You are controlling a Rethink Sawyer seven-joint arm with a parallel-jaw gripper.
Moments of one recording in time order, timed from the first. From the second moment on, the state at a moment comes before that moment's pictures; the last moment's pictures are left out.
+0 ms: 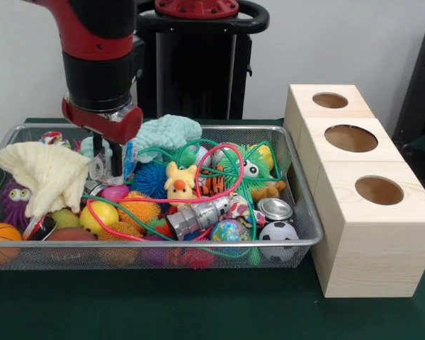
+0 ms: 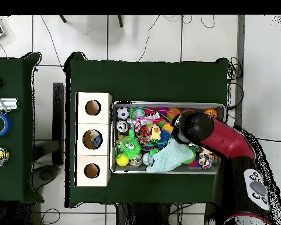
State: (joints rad) arm -0.41 -0.54 -0.12 1.52 0.03 0.63 1.80
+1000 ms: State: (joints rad) arm -0.28 -0.61 -0.13 1.44 0.03 0.85 1.80
